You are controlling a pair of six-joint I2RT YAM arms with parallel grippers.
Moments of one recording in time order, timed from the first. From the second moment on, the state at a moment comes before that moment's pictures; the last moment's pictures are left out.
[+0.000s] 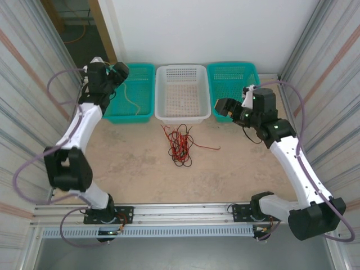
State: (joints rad) left arm -0.09 1.51 1.35 -0.15 0.03 -0.72; right arm 0.29 1.13 1.12 -0.55 -0.35 0.69
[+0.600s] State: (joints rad) left arm -0.52 1.00 0.63 -0.32 0.17 -0.62; right arm 0.67 1.52 0.99 -0.48 -0.25 0.64
